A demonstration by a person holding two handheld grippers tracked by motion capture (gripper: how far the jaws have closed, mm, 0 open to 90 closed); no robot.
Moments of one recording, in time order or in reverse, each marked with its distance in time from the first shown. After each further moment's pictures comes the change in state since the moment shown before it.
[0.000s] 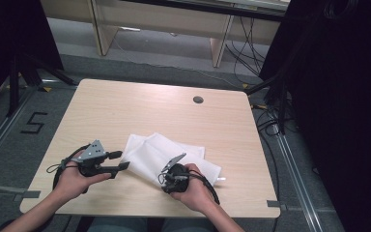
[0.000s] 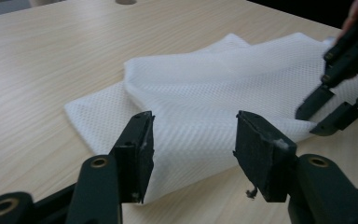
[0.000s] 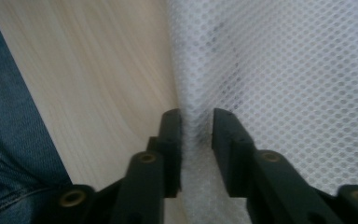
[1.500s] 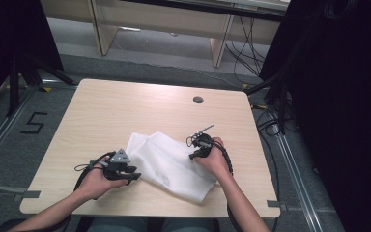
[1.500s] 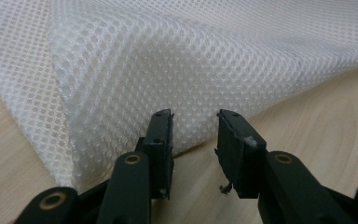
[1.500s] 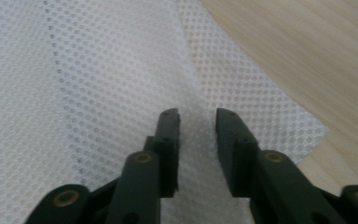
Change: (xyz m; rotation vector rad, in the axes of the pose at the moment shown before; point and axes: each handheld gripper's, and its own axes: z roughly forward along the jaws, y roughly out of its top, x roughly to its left) left arm -0.017 -0.014 0.056 0.304 -0.022 -0.005; right arm -0.132 0.000 -0.005 0.007 -0.198 0.251
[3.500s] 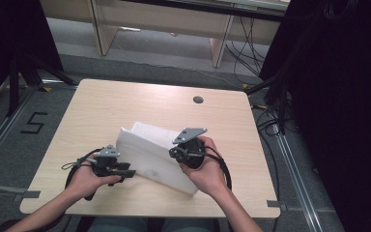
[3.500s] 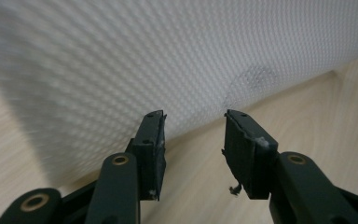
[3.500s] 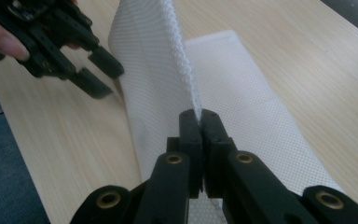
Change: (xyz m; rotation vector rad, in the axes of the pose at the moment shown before) left arm 0.008 -0.003 -0.036 -0.081 -0.034 -0.154; right arm 0.111 0.011 -0.118 -0.320 0.032 -0.296
